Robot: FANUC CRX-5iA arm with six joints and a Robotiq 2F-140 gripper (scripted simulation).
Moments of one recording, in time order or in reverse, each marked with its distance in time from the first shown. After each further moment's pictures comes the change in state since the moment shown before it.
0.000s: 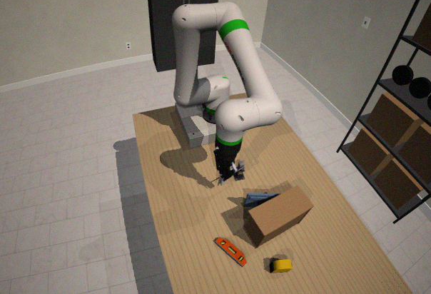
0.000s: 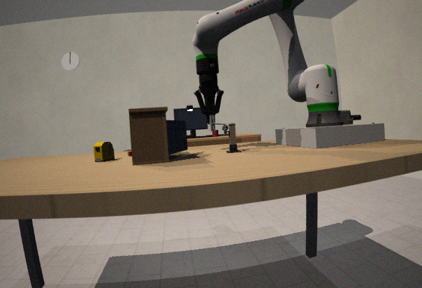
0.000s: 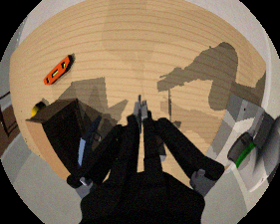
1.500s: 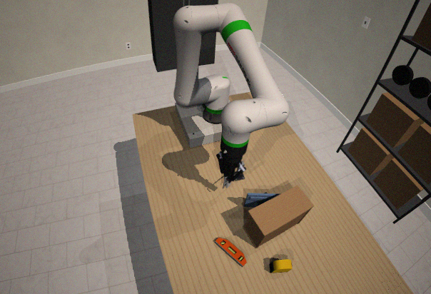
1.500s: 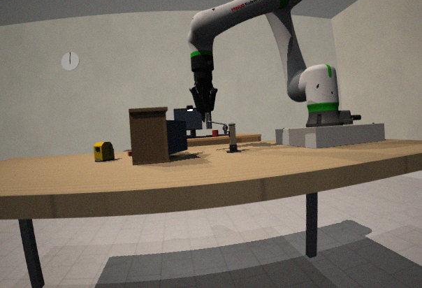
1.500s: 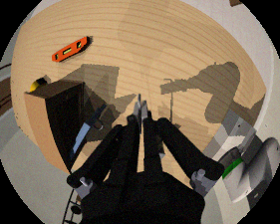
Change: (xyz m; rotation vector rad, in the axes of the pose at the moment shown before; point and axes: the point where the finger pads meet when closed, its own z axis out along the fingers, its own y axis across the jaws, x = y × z) arm -0.004 -0.024 -0.010 0.000 0.000 -0.218
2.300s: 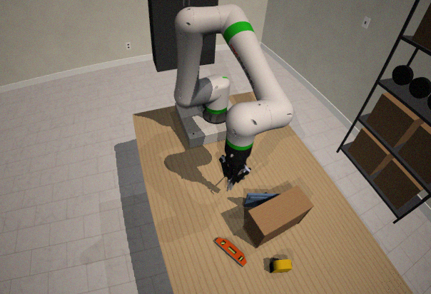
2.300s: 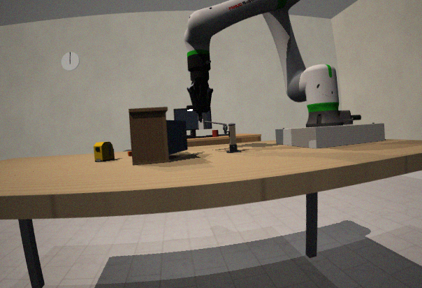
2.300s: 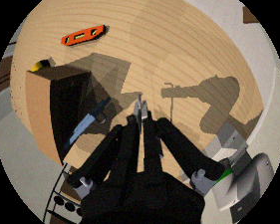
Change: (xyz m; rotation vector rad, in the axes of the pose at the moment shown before) arm -0.001 -0.018 0.000 0.000 0.000 -0.166
